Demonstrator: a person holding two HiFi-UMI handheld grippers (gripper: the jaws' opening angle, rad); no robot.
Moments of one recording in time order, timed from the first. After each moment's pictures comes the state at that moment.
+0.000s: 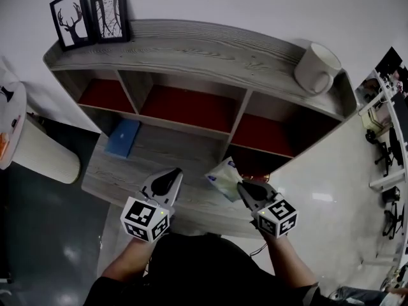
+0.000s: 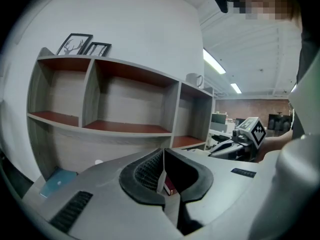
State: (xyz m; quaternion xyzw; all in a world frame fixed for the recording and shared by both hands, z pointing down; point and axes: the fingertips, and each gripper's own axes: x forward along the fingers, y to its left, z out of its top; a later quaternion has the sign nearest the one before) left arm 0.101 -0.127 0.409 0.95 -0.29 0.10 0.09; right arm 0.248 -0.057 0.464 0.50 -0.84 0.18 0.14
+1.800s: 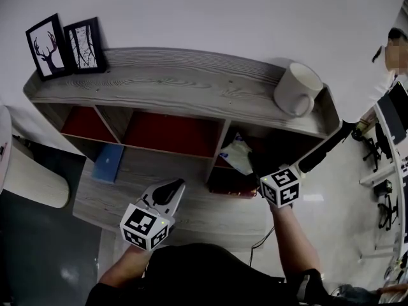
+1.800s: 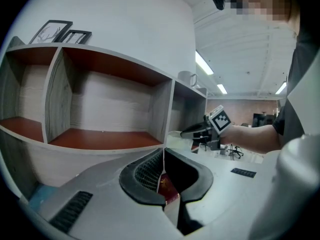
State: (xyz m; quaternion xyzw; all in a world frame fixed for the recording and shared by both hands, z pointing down) left arm 0.161 -0.152 0.386 0.97 -0.20 0.11 0.08; right arm 0.376 -0.168 0.409 0.60 -0.76 0.09 0.22
